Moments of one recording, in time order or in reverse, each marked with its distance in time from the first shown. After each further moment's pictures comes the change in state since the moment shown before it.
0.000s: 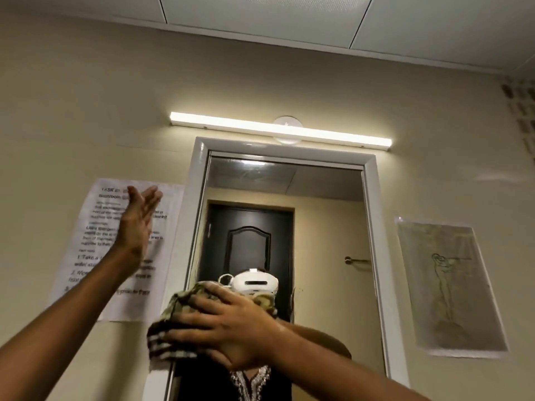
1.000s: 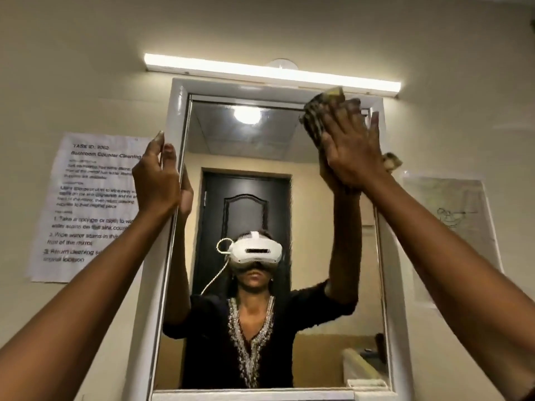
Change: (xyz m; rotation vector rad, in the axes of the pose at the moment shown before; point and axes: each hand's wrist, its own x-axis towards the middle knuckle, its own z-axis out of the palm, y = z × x) left_hand -0.009 -0.021 0.064 0.599 0.266 0.351; right_hand -0.101 0.215 -0.026 0.031 0.374 1.014
